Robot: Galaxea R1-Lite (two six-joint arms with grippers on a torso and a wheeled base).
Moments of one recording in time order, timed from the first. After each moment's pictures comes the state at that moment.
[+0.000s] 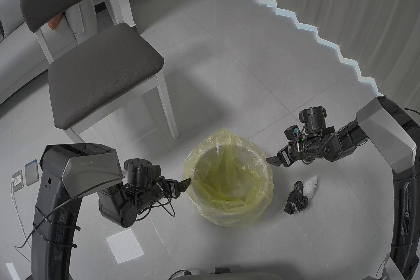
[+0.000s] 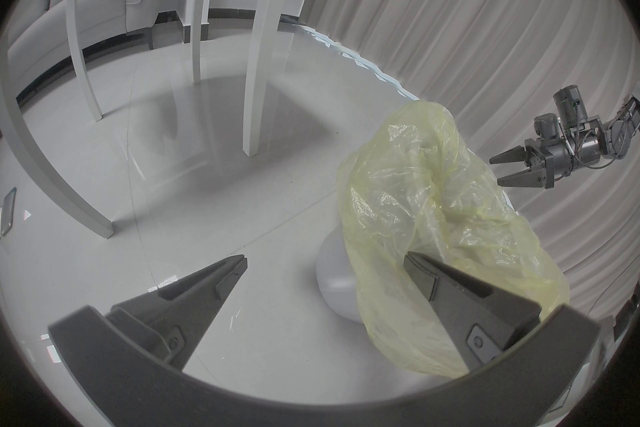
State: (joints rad) left arm -0.34 2.54 -0.89 -1.17 -0.13 -0.22; right arm 0.24 2.40 -1.38 -0.31 0.14 -0.33
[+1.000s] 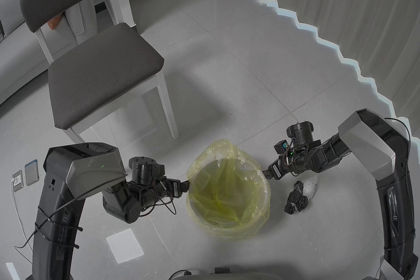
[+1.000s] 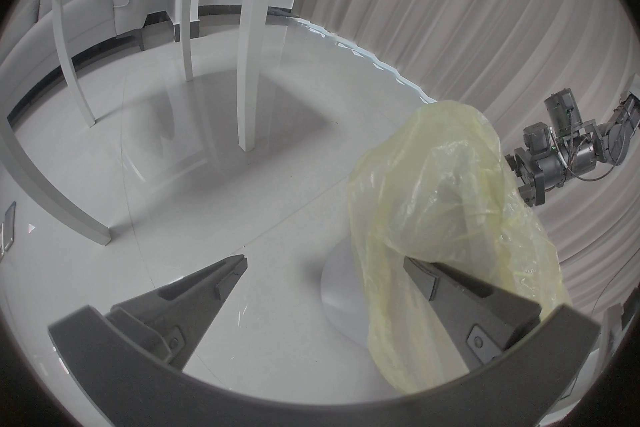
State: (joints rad) left arm -0.34 2.57 -0.98 -1.07 -0.13 -0.17; right arm 0.26 2.55 -1.46 -0.31 0.14 -0.33
